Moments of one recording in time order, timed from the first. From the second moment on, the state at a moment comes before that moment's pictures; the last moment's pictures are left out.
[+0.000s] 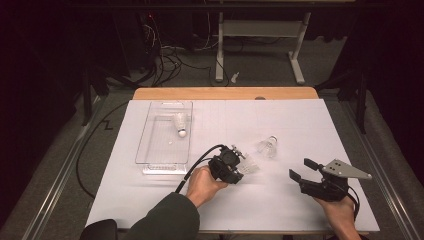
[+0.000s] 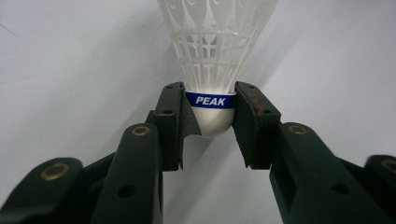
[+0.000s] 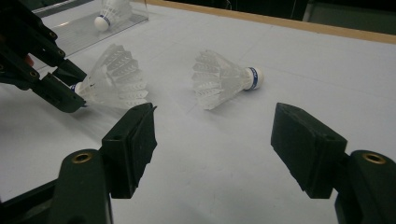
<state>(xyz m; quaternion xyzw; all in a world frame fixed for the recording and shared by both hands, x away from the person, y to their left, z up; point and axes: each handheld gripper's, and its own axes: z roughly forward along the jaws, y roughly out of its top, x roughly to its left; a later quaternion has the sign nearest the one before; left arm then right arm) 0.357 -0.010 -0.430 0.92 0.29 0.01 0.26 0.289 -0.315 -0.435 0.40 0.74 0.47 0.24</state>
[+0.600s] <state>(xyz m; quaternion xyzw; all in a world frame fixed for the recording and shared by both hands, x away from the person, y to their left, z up) 0.352 0.007 -0.420 0.90 0.31 0.01 0.31 0.289 -0.315 -0.435 0.40 0.75 0.47 0.24</state>
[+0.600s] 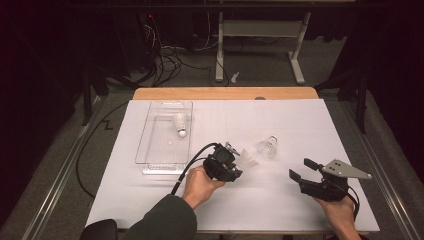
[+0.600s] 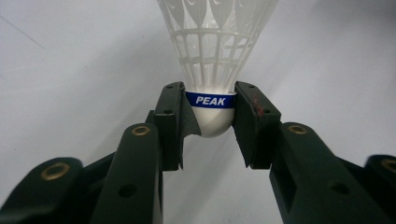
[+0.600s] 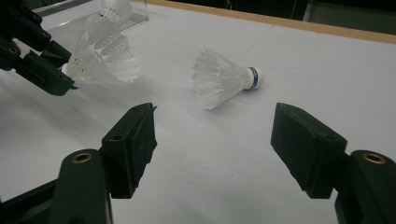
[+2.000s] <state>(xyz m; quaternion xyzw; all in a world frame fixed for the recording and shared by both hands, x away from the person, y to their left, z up) 0.346 0.047 -0.397 0.86 0.34 0.03 0.38 0.289 -0.316 -0.435 0.41 0.74 0.48 0.24</state>
